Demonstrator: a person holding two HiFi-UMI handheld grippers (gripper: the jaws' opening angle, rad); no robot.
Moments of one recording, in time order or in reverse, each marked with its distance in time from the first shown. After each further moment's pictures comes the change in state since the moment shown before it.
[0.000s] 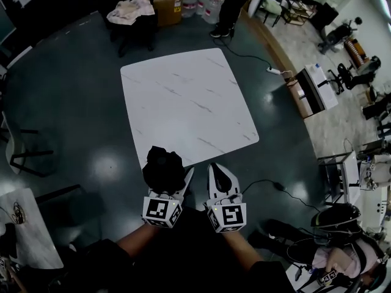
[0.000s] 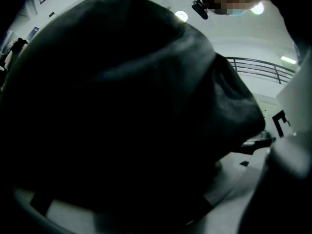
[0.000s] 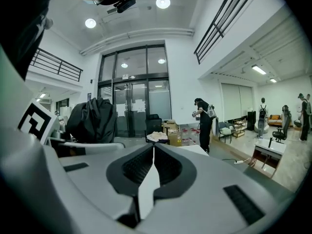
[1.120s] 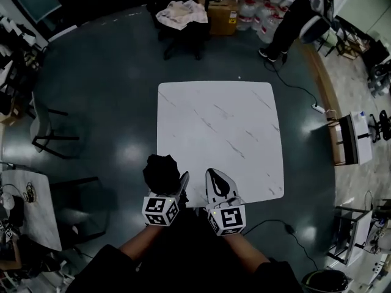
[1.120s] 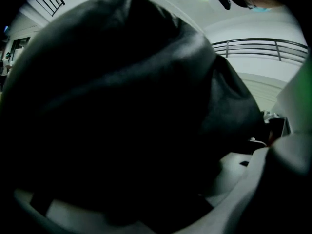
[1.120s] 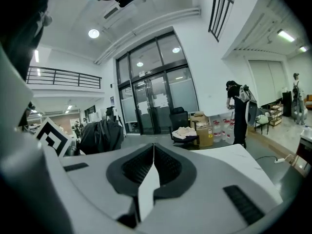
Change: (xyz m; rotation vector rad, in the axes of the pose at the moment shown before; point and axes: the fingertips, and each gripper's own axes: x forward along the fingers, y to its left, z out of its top) left arm 0.100 0.182 -0.016 -0.120 0.150 0.369; right arm 0.218 0.009 0.007 0.033 0.063 0.360
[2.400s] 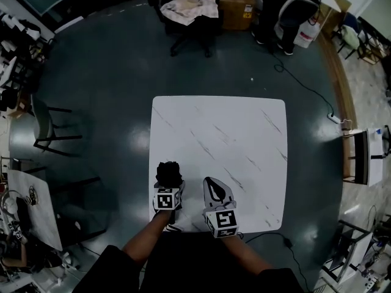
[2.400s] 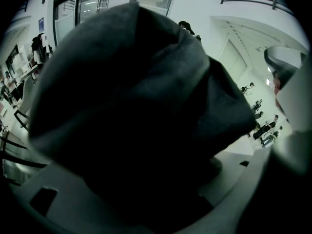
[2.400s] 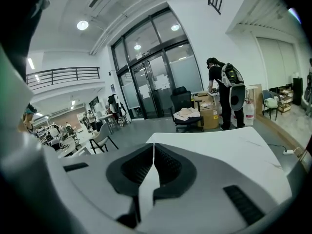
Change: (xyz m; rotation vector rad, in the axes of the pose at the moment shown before) left arm 0.170 0.108 -0.167 -0.048 0.614 0.254; right arm 0.126 -0.106 -0.071 0.058 0.216 0.094
